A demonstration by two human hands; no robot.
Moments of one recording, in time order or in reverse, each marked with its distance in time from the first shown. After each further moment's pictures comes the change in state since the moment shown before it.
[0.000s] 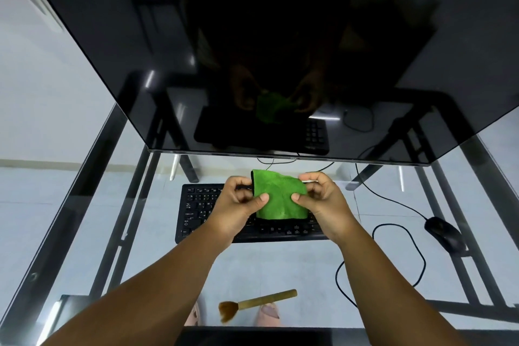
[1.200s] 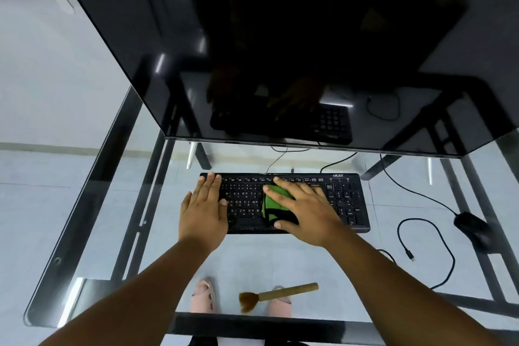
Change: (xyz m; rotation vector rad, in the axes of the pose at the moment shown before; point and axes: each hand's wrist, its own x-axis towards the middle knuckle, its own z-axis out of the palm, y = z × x) left_hand -0.008 -0.051 -0.093 1.260 0.280 0.194; right_hand 0.012 0.049 0.038 -1.432 -0.414 -0.477
